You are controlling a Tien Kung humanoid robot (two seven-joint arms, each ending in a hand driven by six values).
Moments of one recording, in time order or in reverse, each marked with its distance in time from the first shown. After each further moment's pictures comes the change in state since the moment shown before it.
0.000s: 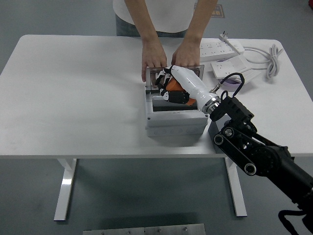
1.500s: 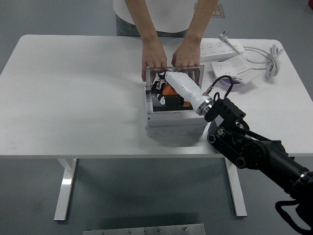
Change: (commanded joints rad) left arm -0.031 -0.006 -0.023 -0.002 0.055 -0.019 0.010; right arm 0.090 0.026 -0.118 -0.217 0.041 -0.092 0.123
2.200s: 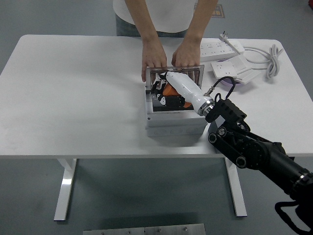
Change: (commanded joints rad) left arm -0.010 0.000 -0.003 0.000 0.008 -0.003 0.000; right arm -0.006 0.003 0.015 -0.009 0.027 0.011 0.030
